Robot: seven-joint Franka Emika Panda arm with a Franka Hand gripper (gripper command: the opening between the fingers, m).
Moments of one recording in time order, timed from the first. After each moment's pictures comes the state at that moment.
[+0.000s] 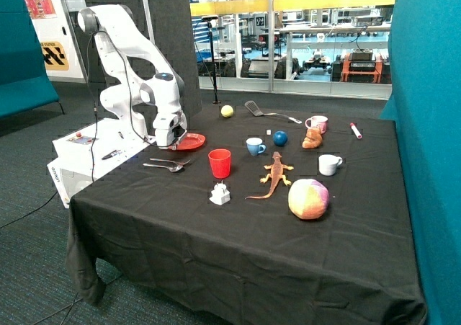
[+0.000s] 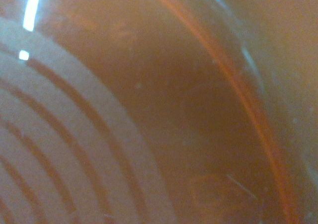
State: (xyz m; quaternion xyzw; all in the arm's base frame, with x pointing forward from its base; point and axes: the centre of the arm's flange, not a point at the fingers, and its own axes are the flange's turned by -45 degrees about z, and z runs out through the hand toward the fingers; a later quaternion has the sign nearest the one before) arm 0.359 -0.142 0.296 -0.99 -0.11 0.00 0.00
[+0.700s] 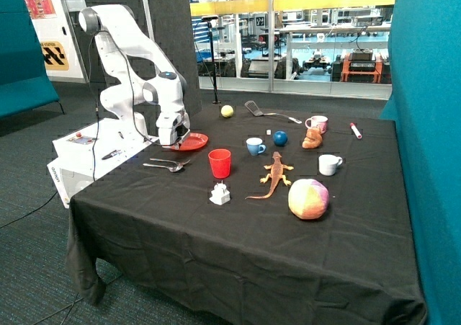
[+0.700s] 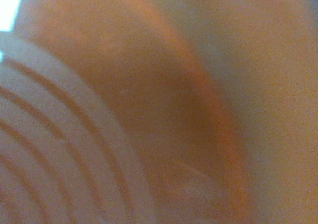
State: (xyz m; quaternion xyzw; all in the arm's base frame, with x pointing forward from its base) arm 0.371 -0.135 0.299 -0.99 -0.11 0.00 0.00
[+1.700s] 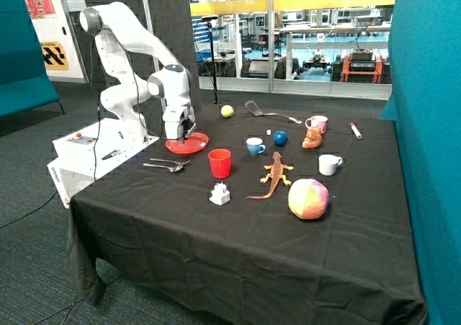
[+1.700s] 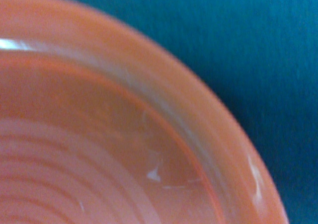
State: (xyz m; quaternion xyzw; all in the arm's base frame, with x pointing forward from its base) arm 0.400 -0.124 0.328 -0.99 -0.13 0.00 0.00
